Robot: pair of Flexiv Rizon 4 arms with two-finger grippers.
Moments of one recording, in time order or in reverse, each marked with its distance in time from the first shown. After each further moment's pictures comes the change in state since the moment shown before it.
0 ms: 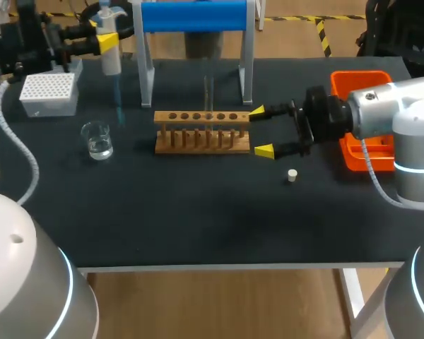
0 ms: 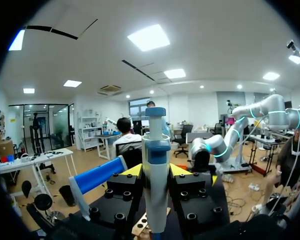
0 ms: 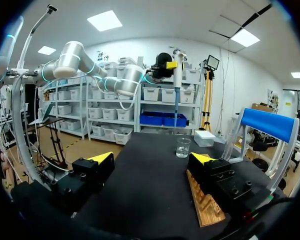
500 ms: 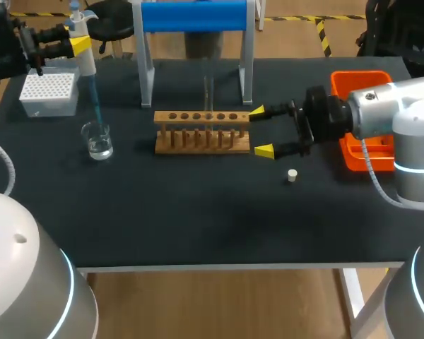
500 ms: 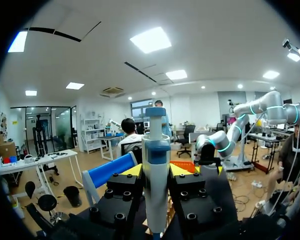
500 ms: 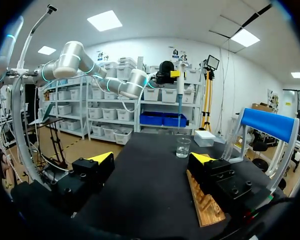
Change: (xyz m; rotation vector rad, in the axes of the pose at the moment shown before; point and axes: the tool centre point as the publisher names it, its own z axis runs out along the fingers) left arm -0.036 0.023 -0.034 0.016 -0.014 0.017; right arm 0.000 0.000 0.000 0.000 0.000 0.000
